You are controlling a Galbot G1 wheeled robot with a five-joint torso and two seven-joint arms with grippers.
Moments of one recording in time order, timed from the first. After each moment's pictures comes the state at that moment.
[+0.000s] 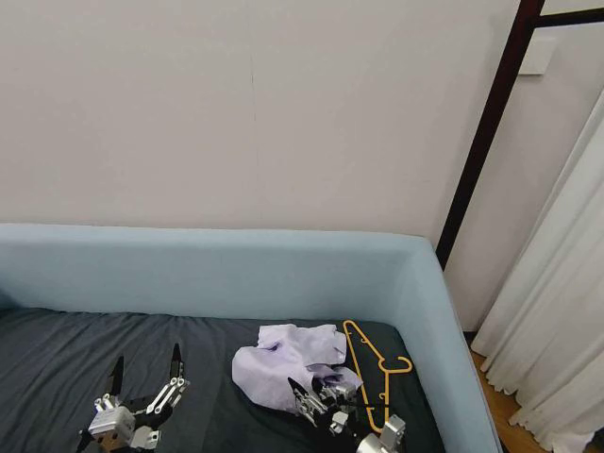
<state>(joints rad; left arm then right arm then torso) 1.78 -1.51 -0.60 -2.18 -0.26 -0.45 -0.11 -1.12 0.98 -0.22 1.73 0.83 0.12 -0.03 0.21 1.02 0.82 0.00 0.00</state>
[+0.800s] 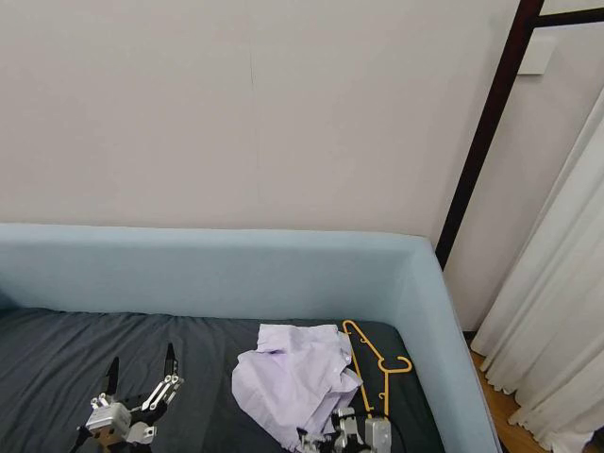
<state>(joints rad) 1.75 -1.47 -0.65 -2.12 -0.28 -0.45 -0.12 -1.04 1.07 -0.20 1.79 1.11 -0.26 0.49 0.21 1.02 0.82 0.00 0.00</state>
